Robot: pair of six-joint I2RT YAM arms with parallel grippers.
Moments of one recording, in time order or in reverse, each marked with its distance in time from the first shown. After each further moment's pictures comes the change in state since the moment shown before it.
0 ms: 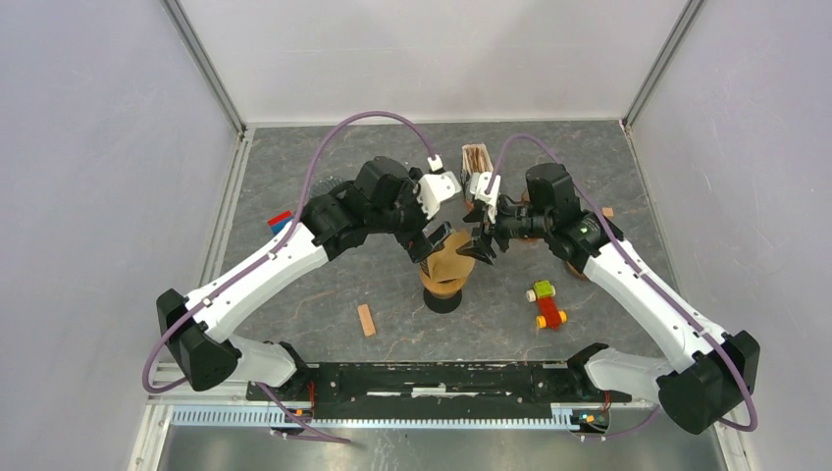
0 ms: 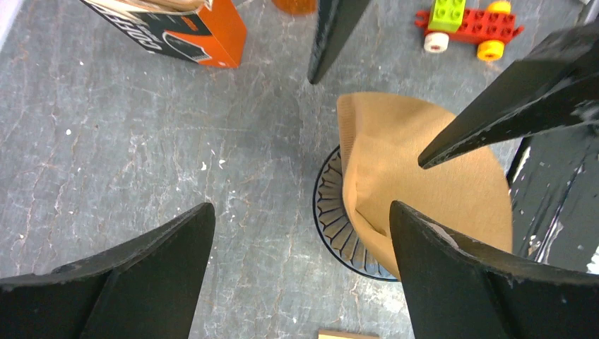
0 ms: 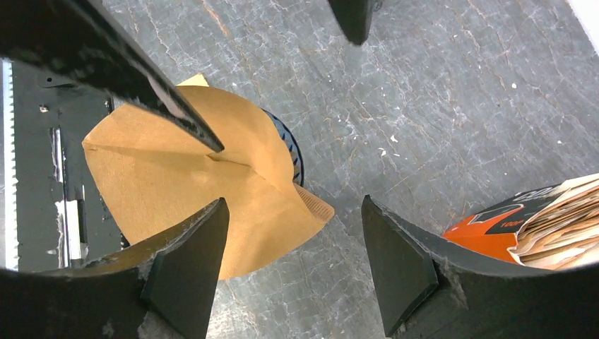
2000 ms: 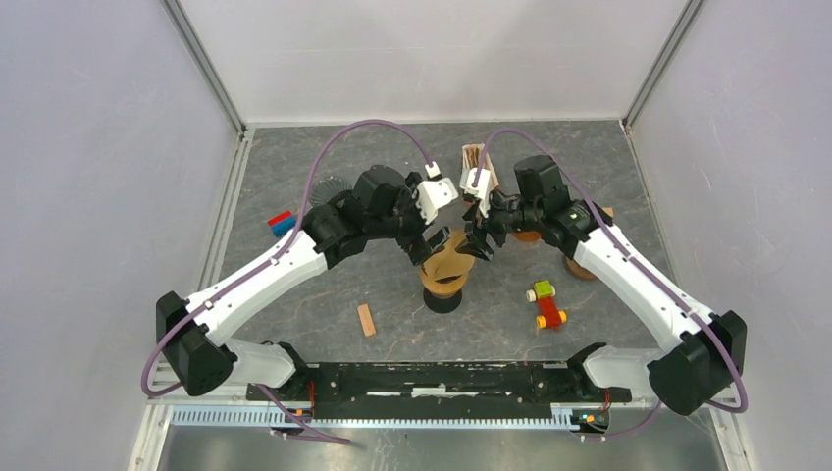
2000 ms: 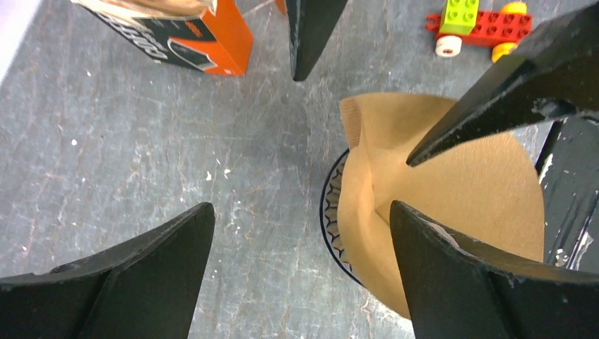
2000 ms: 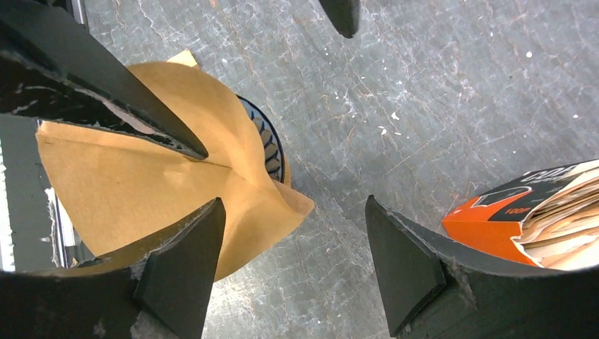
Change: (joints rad) left arm 0.014 -0.041 -0.129 0.142 0.008 0.015; right arm 0.003 0.109 0.079 -0.098 0.048 -0.039
